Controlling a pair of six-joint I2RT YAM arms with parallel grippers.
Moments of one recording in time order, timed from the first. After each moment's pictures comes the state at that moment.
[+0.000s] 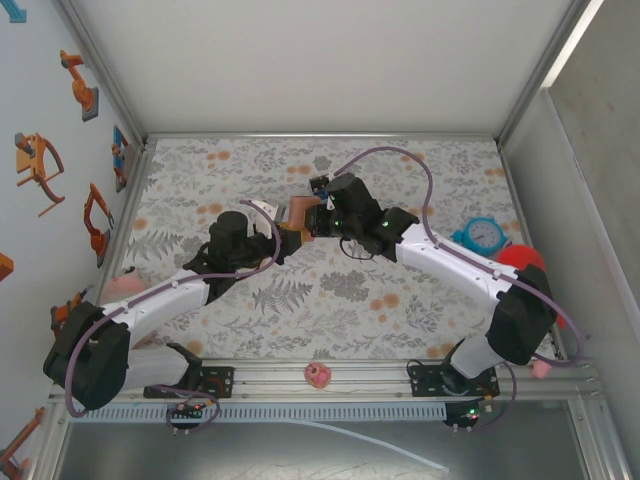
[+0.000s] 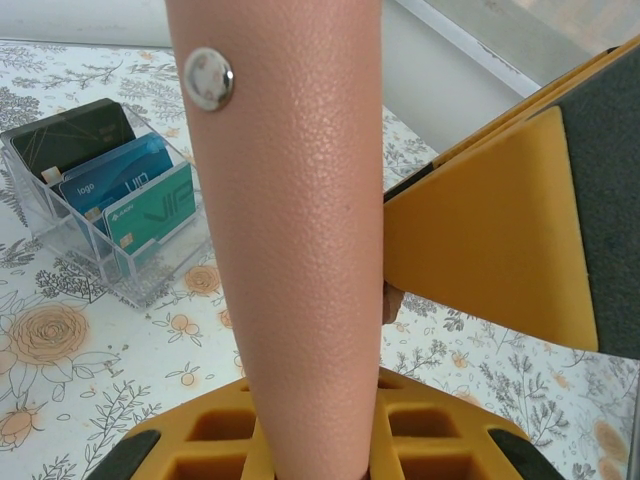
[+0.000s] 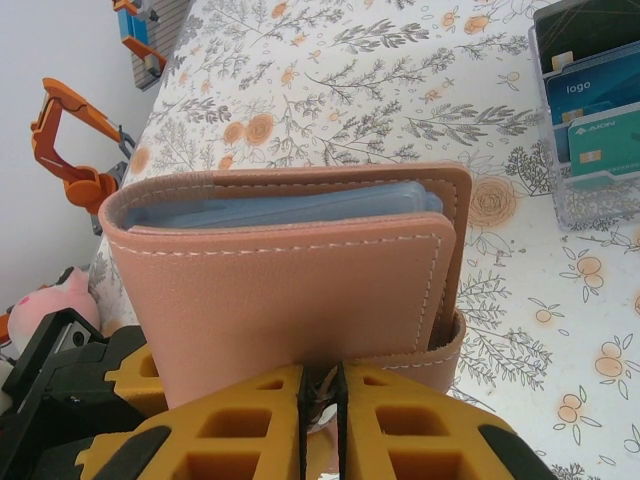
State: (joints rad) left arm -0.63 1.24 0.60 0.31 0.38 -0.31; right arm 0.83 1.52 1.27 -0.39 -0.04 0.68
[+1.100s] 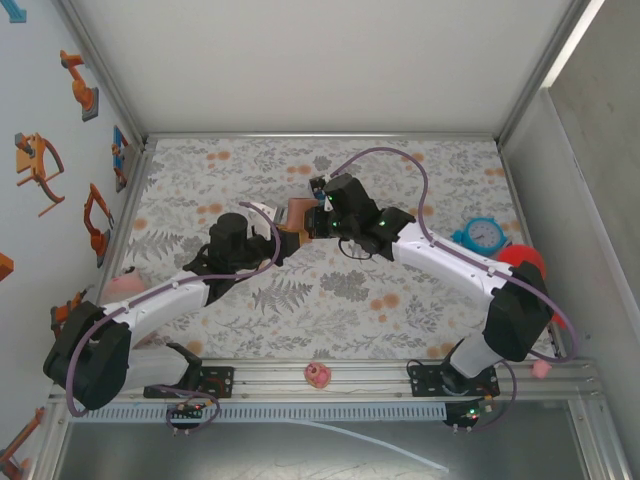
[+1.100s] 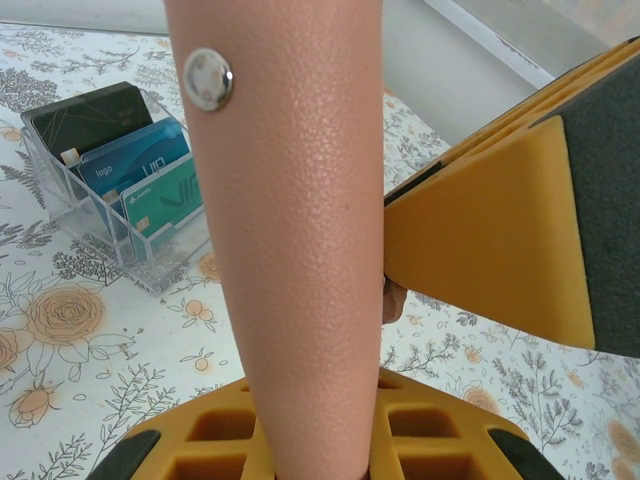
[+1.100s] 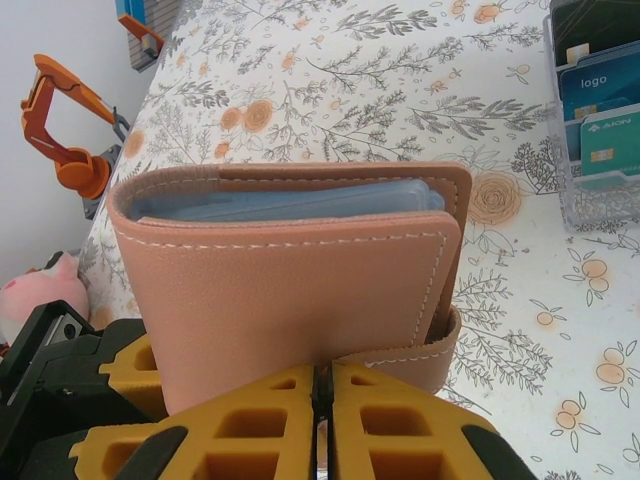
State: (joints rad) left arm -0.62 1.24 0.59 0.31 0.37 -0.32; right arm 0.83 1.54 1.27 -0.38 -0.06 0.64
